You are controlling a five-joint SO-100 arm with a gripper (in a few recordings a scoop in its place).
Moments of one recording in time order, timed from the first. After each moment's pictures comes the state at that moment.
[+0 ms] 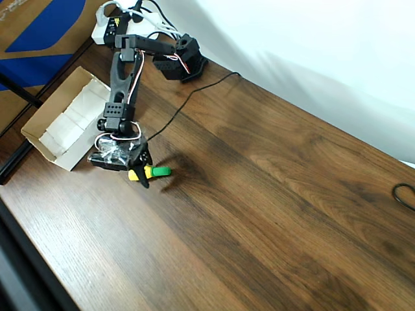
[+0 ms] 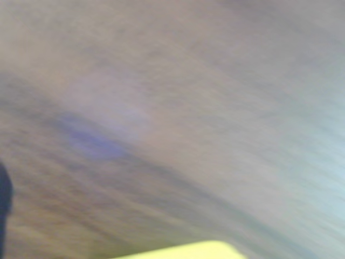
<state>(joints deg) -21.2 59.7 70.8 57.9 -19.1</state>
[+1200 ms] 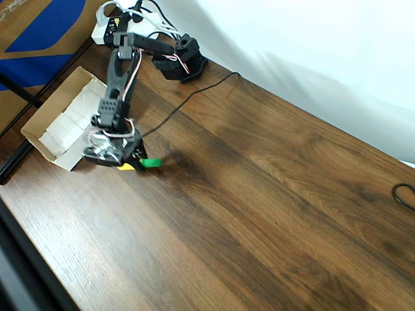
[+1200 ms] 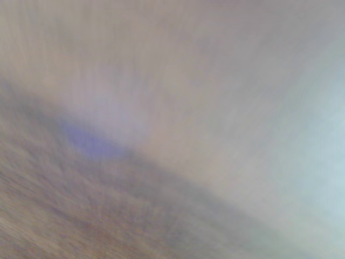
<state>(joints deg) -17.4 66.9 71.5 61.8 -14.6</state>
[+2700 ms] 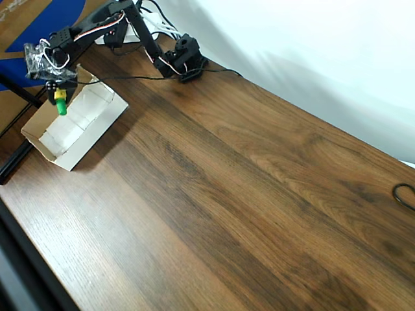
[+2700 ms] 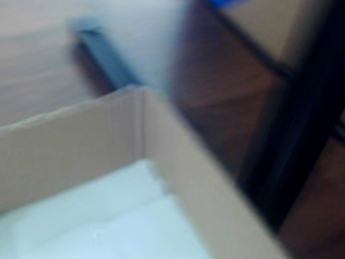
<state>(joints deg) 33.7 95.7 94.7 39.6 -4.7</state>
